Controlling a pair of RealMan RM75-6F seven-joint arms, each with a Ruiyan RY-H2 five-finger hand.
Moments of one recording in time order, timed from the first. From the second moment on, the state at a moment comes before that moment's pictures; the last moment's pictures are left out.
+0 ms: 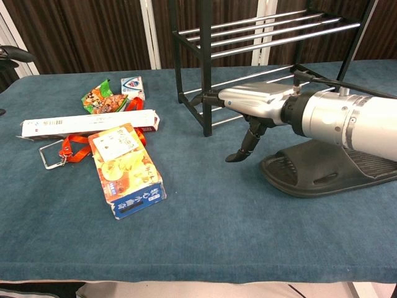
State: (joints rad) left arm -0.50 -1.01 -0.10 -1.69 1.45 1.03 -0.25; right arm 0.86 -1.56 0.17 -1.53 -1.15 0.84 -0.42
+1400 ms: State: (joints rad) left arm 0.06 -1.21 0.15 -1.12 1.78 1.79 -0.32; right arm 0.52 -1.25 -0.09 -1.22 -1.43 0.93 0.17
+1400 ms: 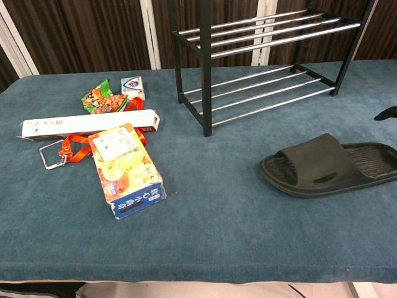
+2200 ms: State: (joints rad) left arm 0.05 -1.21 0.15 -1.13 1.76 1.74 -0.34; right arm 0.59 -1.36 -0.02 -1.15 -1.38 0.75 0.16
